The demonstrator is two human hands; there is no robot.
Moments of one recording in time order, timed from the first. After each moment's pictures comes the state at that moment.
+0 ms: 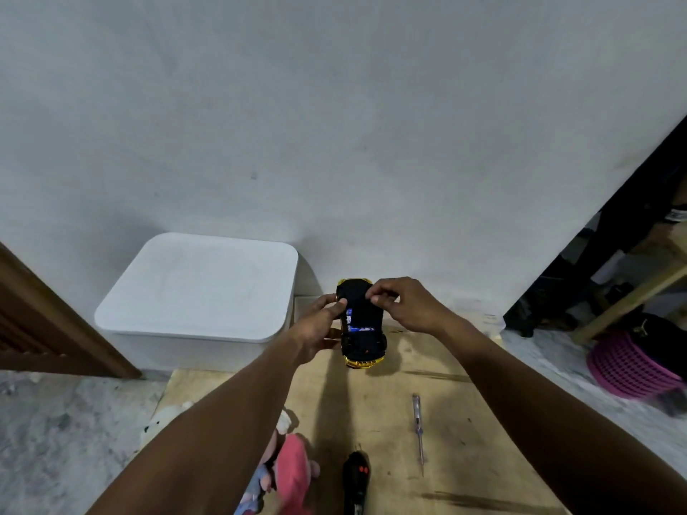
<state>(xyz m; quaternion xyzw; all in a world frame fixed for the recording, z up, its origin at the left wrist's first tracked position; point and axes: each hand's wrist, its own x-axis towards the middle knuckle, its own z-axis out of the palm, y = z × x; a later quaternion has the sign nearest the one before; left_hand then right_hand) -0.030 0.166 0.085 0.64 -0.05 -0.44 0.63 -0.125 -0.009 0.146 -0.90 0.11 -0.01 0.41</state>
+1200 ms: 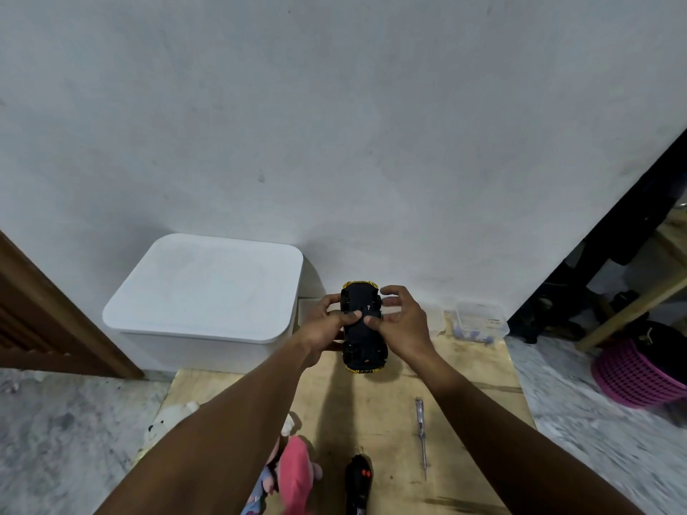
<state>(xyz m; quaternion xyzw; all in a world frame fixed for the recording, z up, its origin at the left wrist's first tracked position) -0.036 0.168 0.085 0.64 -0.07 -0.40 0.65 -0.138 0.038 0.112 -0.79 0.30 -0.17 0.51</state>
